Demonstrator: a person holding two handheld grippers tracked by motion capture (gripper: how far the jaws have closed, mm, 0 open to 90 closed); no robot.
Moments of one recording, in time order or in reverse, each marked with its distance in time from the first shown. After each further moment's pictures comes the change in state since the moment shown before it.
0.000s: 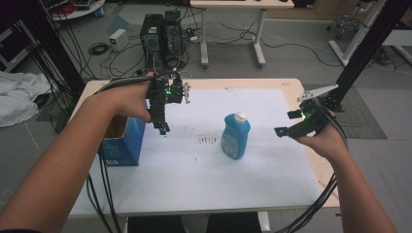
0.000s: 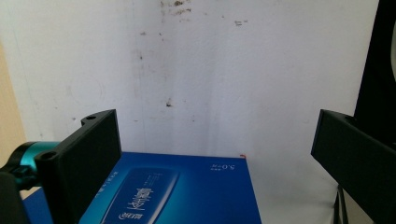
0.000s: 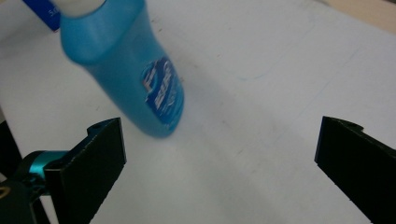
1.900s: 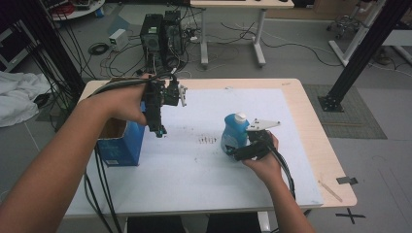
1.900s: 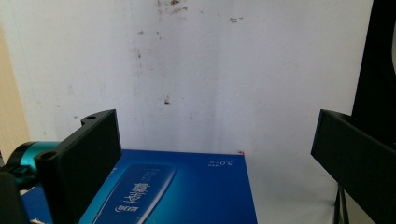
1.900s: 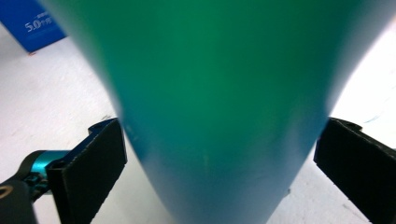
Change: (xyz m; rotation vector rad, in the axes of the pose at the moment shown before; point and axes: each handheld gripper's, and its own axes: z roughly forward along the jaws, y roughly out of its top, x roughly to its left) left arm -0.011 -0.007 -0.004 -0.011 0.017 0.013; right arm 0.075 -0.025 0.137 -0.213 -0.074 -0.027
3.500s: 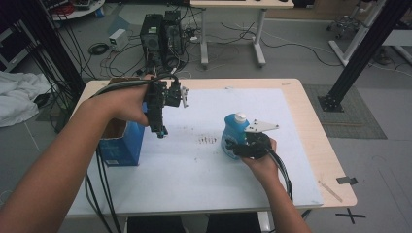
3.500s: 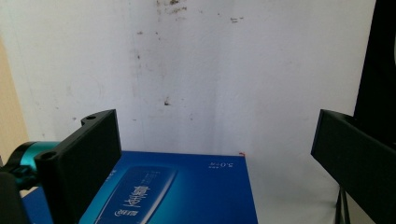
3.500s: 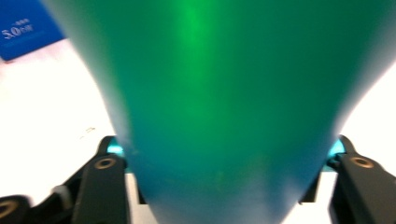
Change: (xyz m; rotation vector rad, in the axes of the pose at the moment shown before) left arm 0.000 0.003 0.005 0.011 0.000 0.006; right arm 0.006 -0.003 0.005 -0.050 -0.065 -0.015
